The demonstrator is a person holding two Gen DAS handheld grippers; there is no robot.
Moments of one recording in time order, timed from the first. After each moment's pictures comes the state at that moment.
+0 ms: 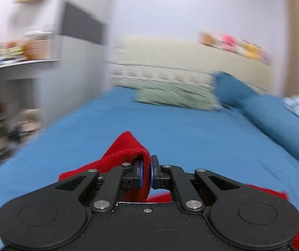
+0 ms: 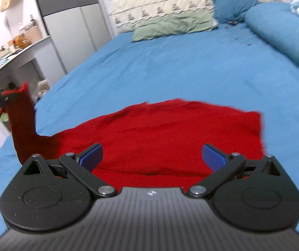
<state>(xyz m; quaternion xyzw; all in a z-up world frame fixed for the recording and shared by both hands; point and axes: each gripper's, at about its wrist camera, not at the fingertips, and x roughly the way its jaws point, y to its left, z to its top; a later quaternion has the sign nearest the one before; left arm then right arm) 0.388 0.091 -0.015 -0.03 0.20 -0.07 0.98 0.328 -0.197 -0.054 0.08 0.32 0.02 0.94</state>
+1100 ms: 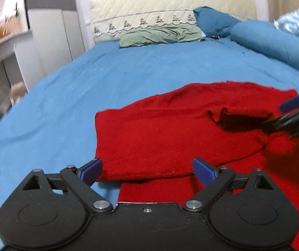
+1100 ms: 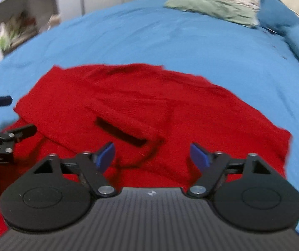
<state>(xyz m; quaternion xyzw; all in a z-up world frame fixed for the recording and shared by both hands) 0.365 0.058 -0.151 0.08 0.31 -0.06 0.95 0.408 -0.150 -0.129 -0.10 0.39 0.09 0.91</state>
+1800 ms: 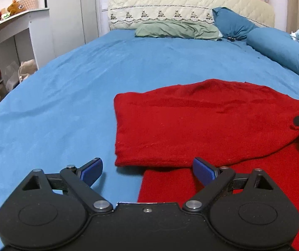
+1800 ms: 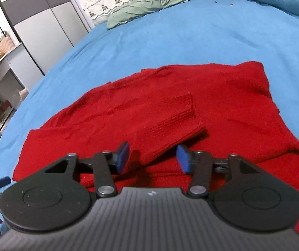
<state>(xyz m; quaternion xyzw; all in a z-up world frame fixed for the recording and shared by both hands) 0.353 0.089 -0.154 0.03 0.34 -0.03 0.94 0.386 -0.253 -0.149 0.17 0.35 -0.01 0.92</state>
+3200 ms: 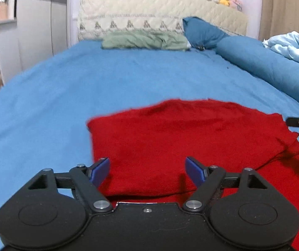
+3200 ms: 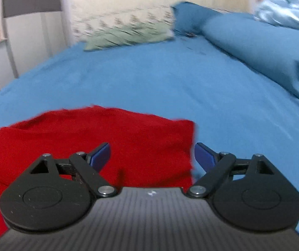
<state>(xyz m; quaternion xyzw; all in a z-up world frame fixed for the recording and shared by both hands) 0.382 0.043 -0.145 0.01 0.32 -0.12 0.94 0.360 -0.291 -0.127 0.04 0.27 -0.07 0.96</state>
